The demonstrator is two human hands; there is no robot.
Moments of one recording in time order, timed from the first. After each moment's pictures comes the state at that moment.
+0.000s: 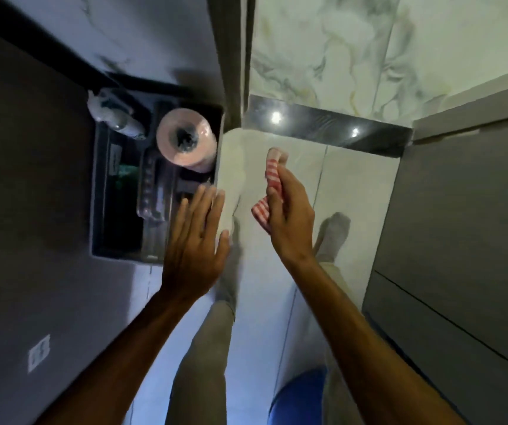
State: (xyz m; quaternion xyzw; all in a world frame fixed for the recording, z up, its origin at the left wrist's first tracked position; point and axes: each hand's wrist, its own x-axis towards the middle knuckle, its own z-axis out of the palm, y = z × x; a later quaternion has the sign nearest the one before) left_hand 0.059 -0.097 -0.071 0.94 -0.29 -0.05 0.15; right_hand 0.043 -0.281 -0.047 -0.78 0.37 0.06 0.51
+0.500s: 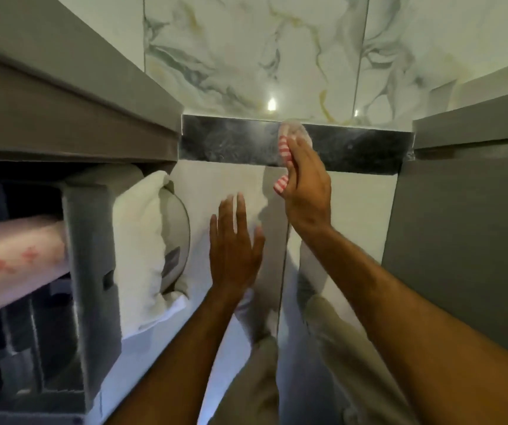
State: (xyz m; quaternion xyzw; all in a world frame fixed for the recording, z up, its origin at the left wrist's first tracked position) left_hand 0.092 -0.385 -0.308 0.94 -0.12 -0.28 0.17; right_hand 0.132 -0.545 -0.264 -0.77 0.39 0.09 0.50
